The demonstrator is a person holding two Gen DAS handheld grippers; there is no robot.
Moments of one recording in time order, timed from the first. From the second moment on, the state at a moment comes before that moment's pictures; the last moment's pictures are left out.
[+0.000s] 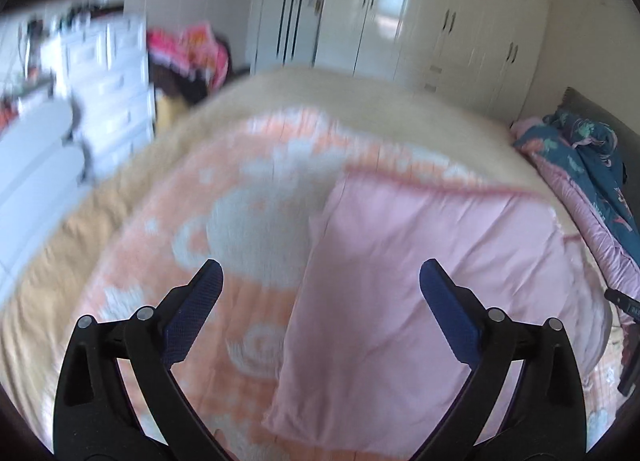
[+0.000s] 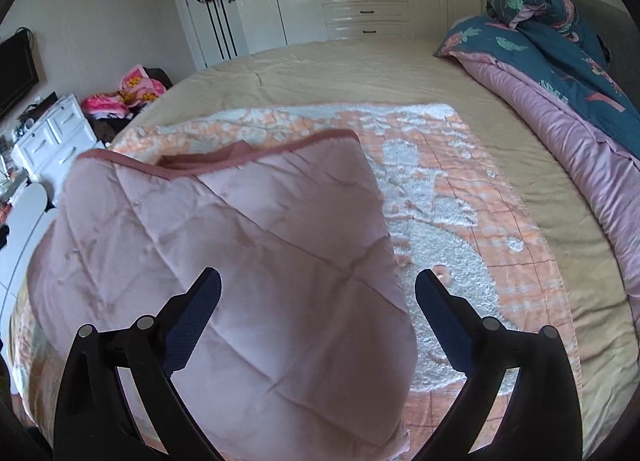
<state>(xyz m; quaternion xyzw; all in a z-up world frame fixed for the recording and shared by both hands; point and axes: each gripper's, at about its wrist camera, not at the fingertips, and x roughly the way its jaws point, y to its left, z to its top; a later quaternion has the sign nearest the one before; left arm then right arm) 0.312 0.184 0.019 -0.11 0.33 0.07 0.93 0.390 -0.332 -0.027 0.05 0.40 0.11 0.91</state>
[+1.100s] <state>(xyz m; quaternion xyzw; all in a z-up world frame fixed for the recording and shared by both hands) 0.428 0.153 -0.031 -0.07 0.38 0.09 0.92 0.480 -0.328 -0.055 0.08 0.37 0.03 0.92</state>
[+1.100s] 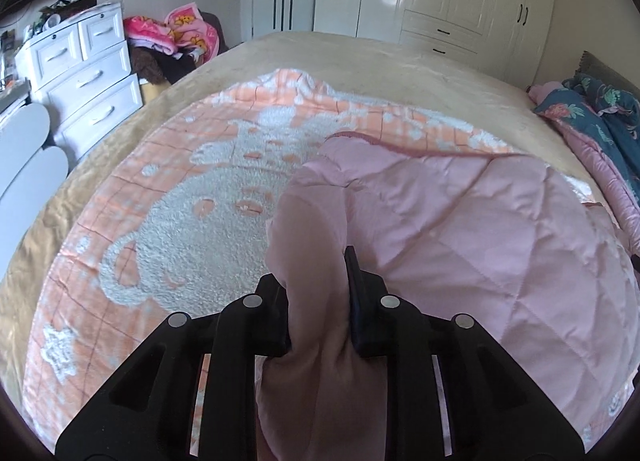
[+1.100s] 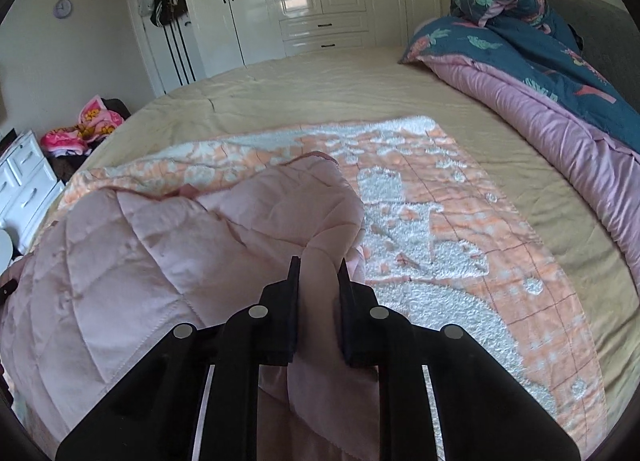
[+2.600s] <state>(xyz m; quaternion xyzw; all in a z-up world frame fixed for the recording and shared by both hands) 0.322 0.123 0.037 -0.09 0.35 0.06 0.93 0.322 -0.329 0.028 0.10 0.33 0.08 0.94</state>
